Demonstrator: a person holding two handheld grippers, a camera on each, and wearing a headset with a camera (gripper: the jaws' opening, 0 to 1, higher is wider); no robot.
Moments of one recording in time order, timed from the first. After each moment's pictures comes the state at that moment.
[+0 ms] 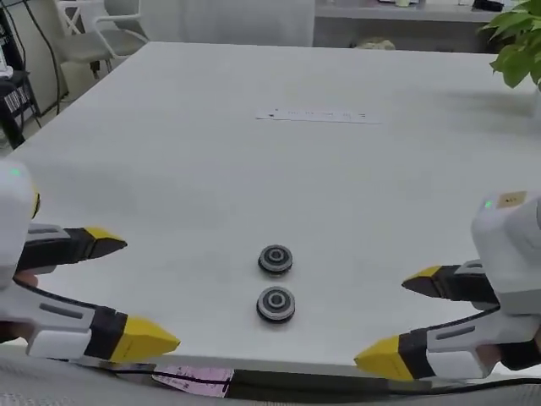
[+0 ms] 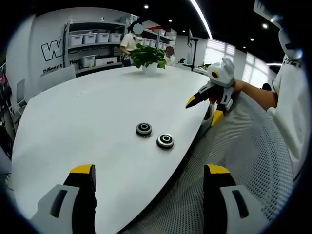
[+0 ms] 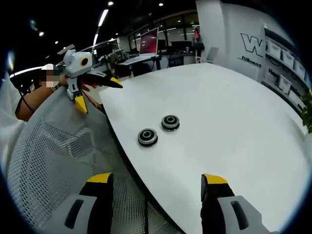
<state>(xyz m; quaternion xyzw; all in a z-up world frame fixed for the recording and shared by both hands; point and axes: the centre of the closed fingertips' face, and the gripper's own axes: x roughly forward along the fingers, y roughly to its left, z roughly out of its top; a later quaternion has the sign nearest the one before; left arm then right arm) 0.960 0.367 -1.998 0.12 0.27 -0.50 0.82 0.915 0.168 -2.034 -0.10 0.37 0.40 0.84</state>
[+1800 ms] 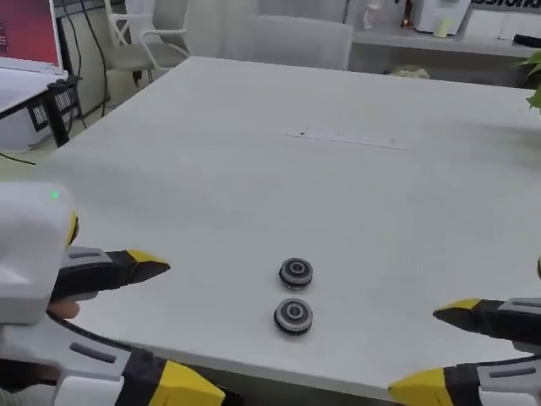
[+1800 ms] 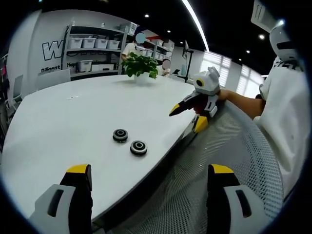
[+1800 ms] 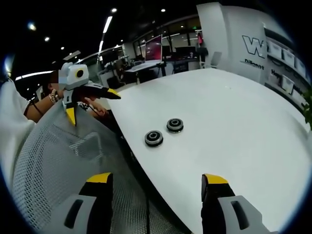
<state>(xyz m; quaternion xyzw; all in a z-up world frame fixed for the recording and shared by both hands) 0.911 0.342 -1.988 0.07 0.26 -0.52 0.81 0.901 0.160 -2.022 -0.08 0.35 0.42 0.84</state>
